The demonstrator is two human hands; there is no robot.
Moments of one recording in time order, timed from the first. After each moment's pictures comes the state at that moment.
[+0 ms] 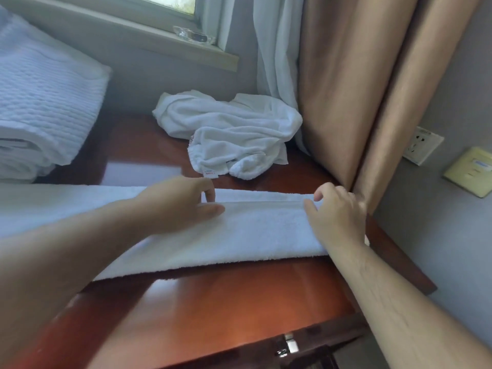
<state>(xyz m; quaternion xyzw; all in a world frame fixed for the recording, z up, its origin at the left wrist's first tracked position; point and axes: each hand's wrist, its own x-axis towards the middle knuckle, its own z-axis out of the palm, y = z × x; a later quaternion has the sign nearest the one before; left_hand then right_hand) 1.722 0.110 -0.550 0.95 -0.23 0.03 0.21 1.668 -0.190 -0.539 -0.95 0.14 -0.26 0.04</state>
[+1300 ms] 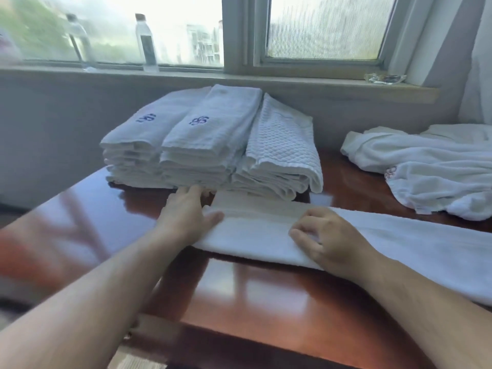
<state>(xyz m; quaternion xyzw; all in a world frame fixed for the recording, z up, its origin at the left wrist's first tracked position) 1.614 0.452 -0.548 0.96 0.17 0.12 0.21 1.657 0.157 -0.550 -0.89 -0.37 -0.09 0.26</state>
